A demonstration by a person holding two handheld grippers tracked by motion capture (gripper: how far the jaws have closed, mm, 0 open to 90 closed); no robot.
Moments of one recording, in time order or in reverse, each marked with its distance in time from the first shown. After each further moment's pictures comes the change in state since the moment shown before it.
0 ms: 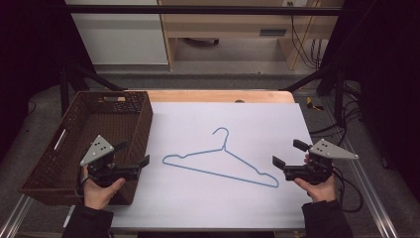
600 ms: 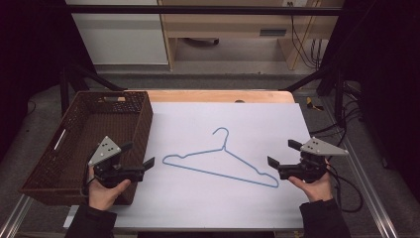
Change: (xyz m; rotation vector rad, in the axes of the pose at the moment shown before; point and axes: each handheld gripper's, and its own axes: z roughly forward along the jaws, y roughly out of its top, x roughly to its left) left arm -0.009 -0.002 0.009 0.029 -0.020 0.019; right arm 0.008 0.005 0.013 0.082 -0.009 -0.052
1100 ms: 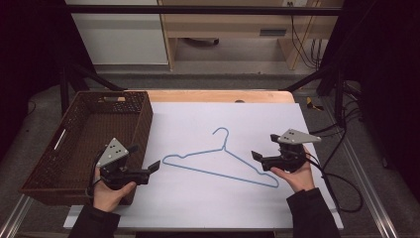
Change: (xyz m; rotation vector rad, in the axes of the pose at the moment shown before) left arm -0.010 -0.001 0.008 0.030 -0.022 0.026; right arm 0.011 0.015 0.049 0.098 0.033 -0.050
